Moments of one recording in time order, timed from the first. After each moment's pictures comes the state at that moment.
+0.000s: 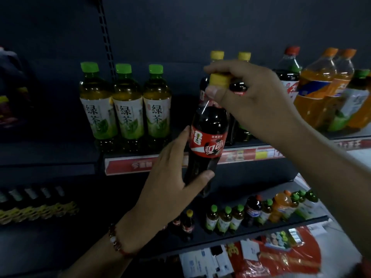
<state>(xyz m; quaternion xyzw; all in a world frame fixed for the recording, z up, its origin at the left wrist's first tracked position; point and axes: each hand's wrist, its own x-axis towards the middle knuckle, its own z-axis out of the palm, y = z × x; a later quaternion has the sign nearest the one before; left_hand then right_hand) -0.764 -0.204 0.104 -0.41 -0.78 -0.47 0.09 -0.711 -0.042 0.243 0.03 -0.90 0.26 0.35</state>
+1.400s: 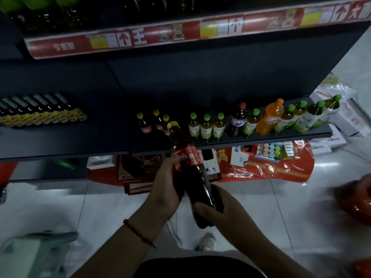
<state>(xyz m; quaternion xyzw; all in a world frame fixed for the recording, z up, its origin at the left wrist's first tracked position) -0.515 -0.076 -0.065 0.15 -0.51 -0.78 -0.32 -0.410 0.043 -0.059 -0.20 -0.71 0.66 -0.16</state>
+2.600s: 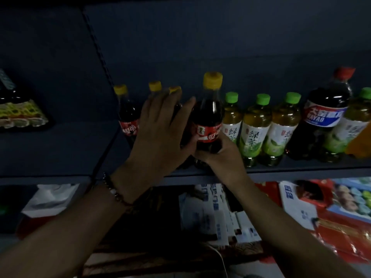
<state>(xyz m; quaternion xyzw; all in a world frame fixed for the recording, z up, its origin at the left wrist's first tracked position) -0.797 -0.087 -0.416 -0.37 -0.85 -0.10 0.36 -0.744 0.071 -0.475 -0.01 -0.73 0.65 0.20</state>
